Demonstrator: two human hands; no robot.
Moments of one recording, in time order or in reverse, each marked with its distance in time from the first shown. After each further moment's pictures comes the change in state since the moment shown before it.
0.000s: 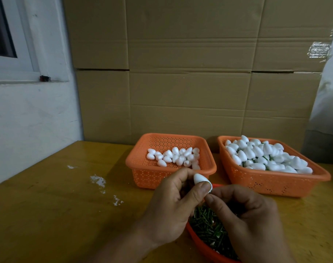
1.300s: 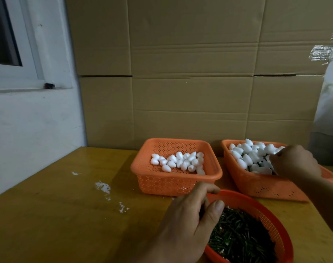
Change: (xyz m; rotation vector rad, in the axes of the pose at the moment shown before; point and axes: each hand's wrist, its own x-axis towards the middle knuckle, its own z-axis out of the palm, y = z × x) left_hand -0.007 -0.016 0.009 0.408 -0.030 0.129; right_hand 0.145 0.109 -0.082 -0.841 0.084 0.753
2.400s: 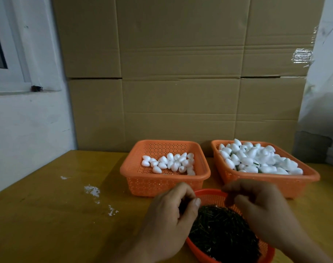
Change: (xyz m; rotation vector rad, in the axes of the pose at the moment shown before) left_hand 0.003 -0.003 -0.008 0.091 0.035 0.020; right_hand -0.154 0.005 -0.022 0.433 -0.373 -0.487
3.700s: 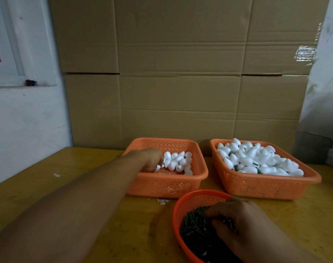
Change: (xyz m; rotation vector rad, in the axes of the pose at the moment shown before) left_hand 0.159 -0.140 -0.042 0.808 -0.681 -0.455; right_hand 0.000 0.011 0.011 -0.428 -0.242 -0.289
